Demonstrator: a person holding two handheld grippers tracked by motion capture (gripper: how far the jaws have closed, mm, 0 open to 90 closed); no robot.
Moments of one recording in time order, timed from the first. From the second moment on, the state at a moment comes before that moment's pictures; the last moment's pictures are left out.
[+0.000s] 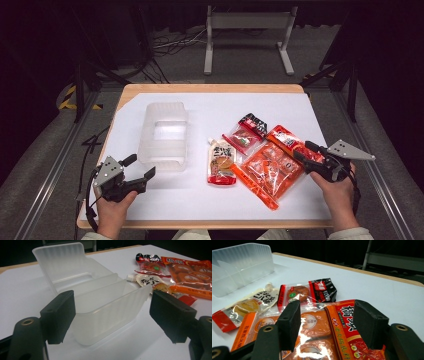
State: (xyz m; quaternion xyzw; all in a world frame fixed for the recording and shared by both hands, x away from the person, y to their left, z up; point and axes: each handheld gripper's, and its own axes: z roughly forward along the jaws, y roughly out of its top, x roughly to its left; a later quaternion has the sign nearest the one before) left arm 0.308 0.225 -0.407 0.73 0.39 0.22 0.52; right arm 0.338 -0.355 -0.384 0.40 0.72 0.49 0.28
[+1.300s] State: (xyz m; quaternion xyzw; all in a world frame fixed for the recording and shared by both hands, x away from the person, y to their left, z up) left arm 0.307 0.233 -0.406 0.71 0.41 0.24 0.52; right arm 0.388 -0.403 -0.418 0.53 0.70 0.40 0.25
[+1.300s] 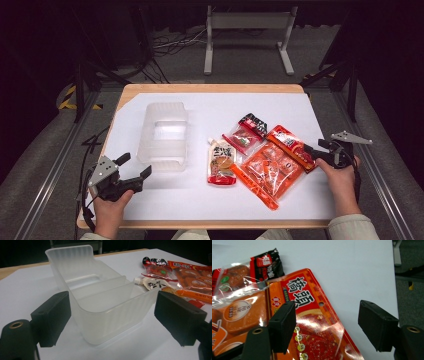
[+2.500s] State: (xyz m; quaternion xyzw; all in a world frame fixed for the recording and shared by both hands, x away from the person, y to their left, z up) left arm 0.310 0.229 -0.408 0.73 0.41 0.23 0.50; right arm 0.383 -0.405 -0.419 0.52 0.73 0.43 0.14
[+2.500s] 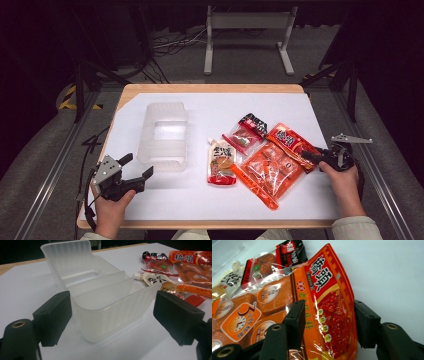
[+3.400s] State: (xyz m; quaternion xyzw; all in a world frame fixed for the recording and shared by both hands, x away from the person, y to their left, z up) left arm 0.310 0.227 -0.408 0.73 0.40 0.23 0.50; right arm 0.391 -0.390 -0.429 0.51 0.77 0.36 0.14
